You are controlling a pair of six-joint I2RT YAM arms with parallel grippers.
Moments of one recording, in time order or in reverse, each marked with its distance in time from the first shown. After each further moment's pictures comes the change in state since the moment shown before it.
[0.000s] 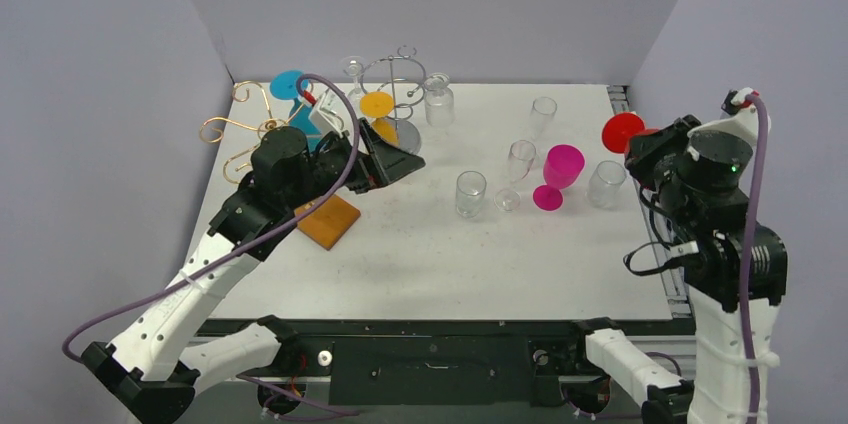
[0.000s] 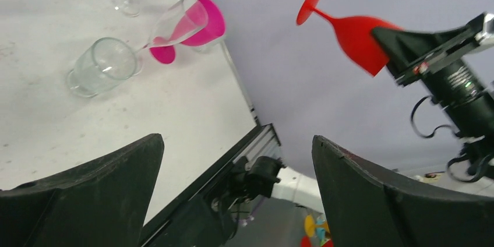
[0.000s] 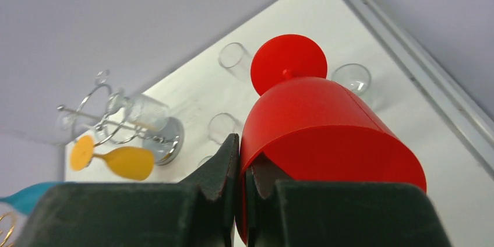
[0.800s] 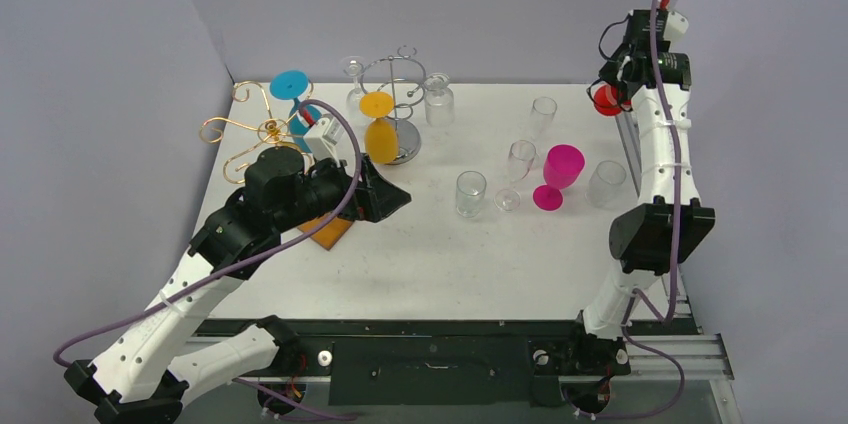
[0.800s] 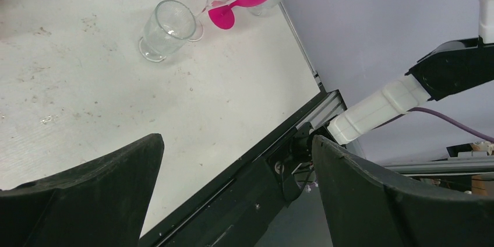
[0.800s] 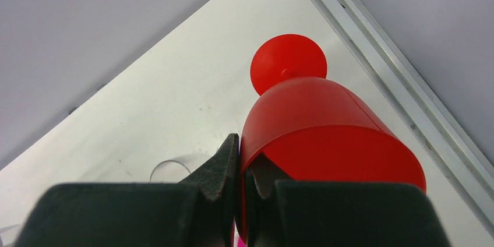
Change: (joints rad) left arm -0.068 -0.105 -0.007 -0.285 -0.109 0.275; right arm -0.233 0.916 0.456 0.092 -0.050 -0.105
